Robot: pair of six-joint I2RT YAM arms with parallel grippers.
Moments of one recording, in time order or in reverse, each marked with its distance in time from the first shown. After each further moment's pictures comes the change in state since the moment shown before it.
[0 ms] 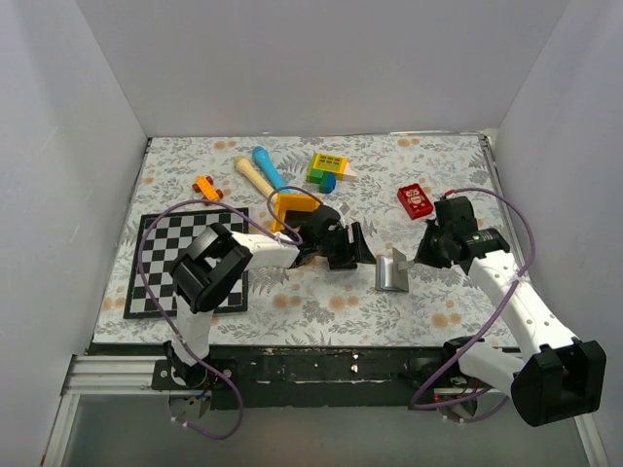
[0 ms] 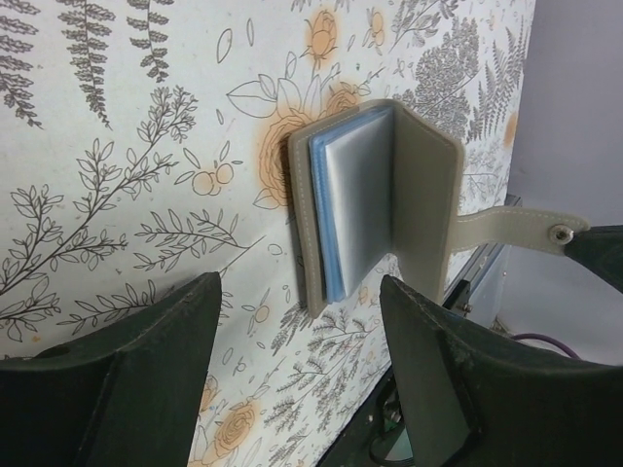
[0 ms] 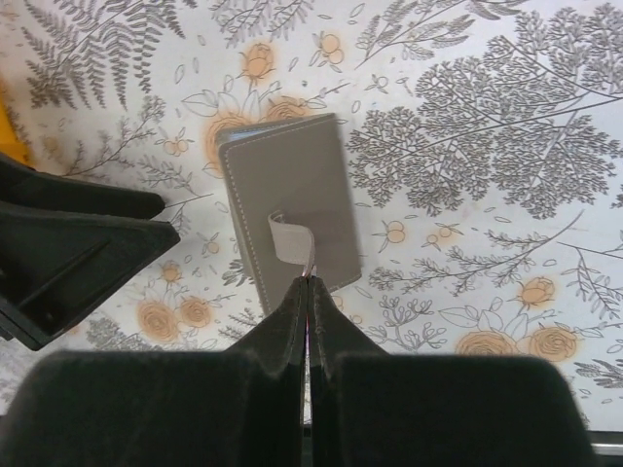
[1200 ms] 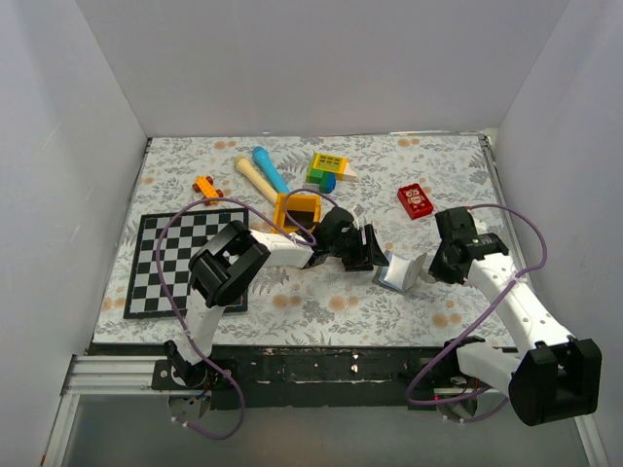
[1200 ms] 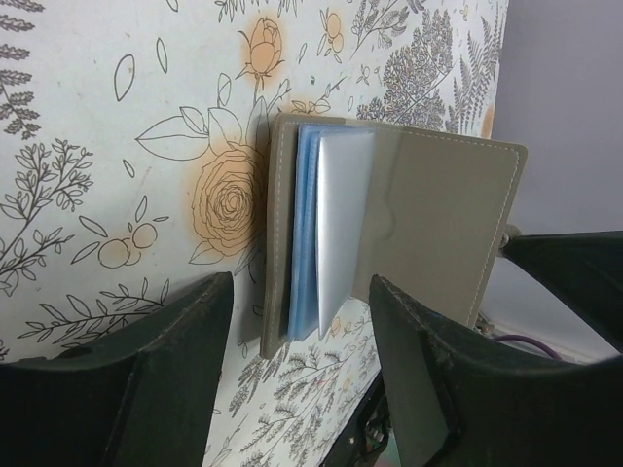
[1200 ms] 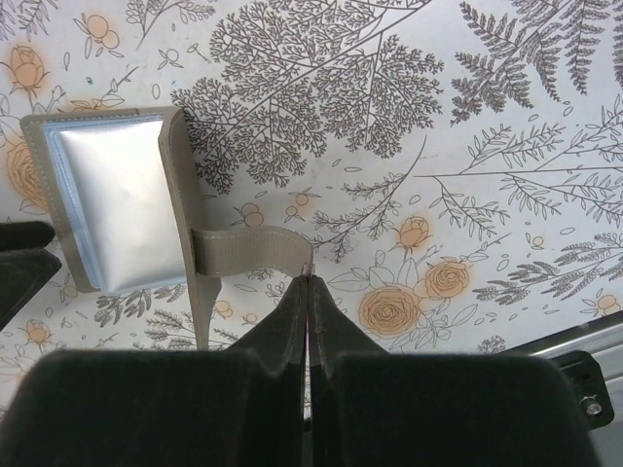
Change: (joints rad) left arm -0.041 0.138 0.107 0.065 0.045 -0.046; right arm -0.038 0.002 -0.062 -0.139 0.248 0.089
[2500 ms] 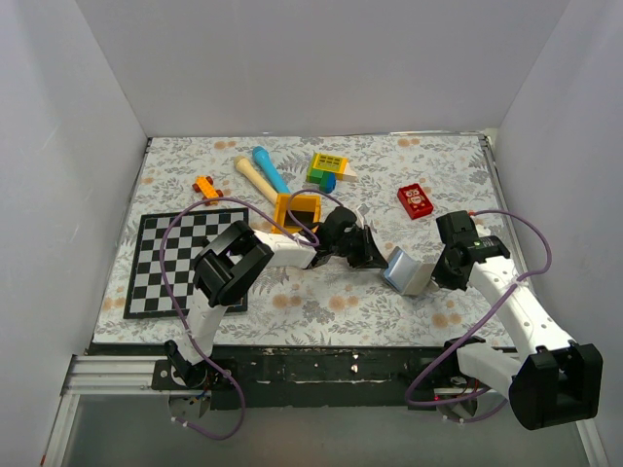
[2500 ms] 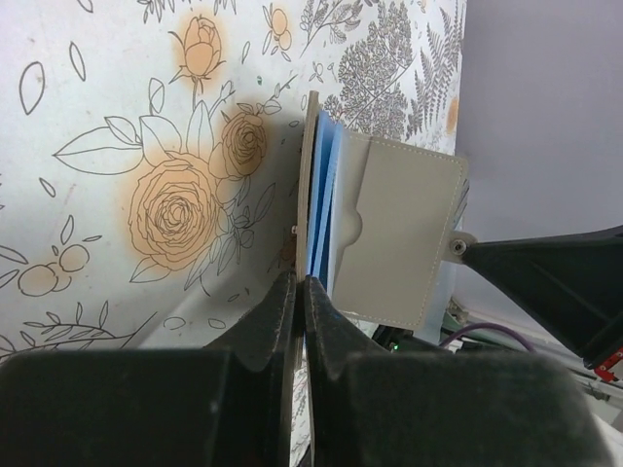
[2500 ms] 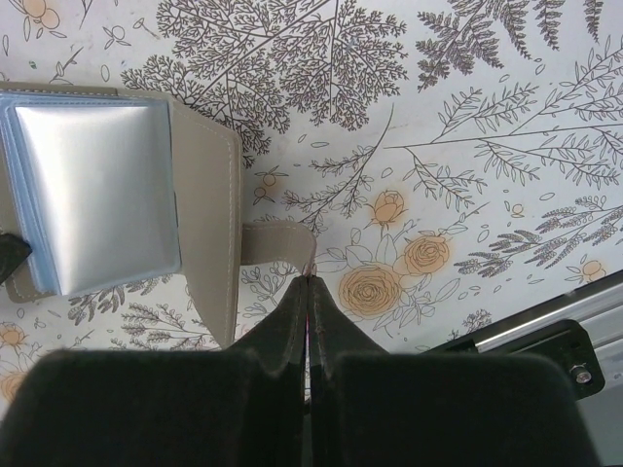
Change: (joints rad) left arm -0.011 0.023 0.024 0.053 0.042 -0.042; right arm -0.008 -0.022 -0.018 -0.063 0.022 0.042
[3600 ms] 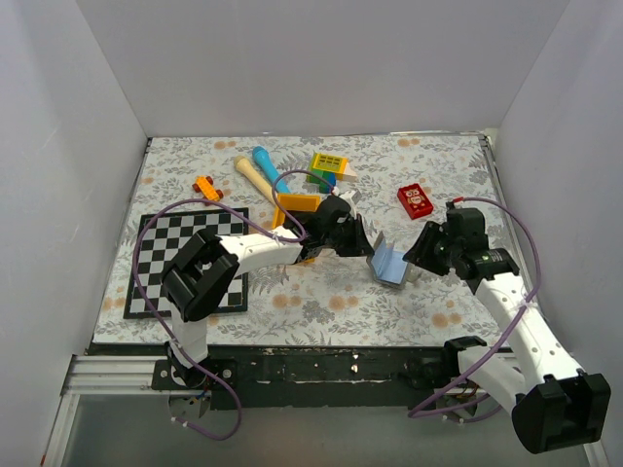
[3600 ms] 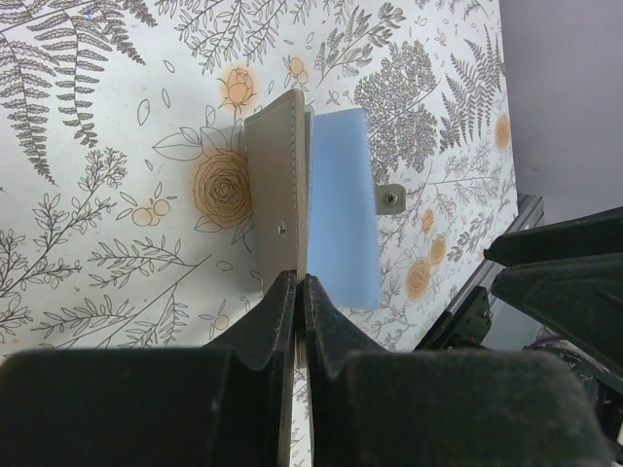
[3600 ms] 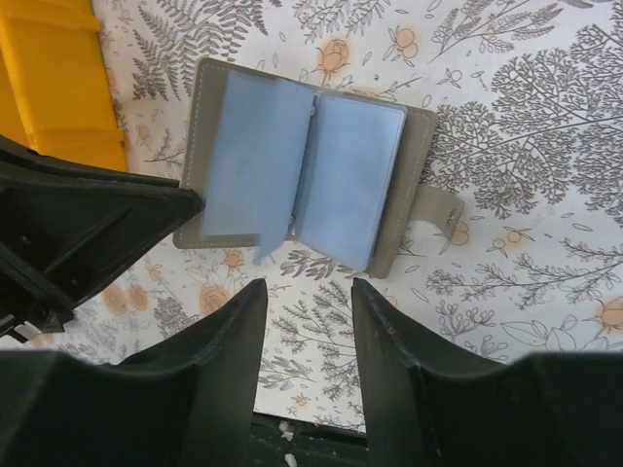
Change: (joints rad) left arm 0.000 -0.231 -0.020 -0.251 -0.201 0.232; right arm -0.001 -0.131 -0.034 0.293 -0.400 -0.082
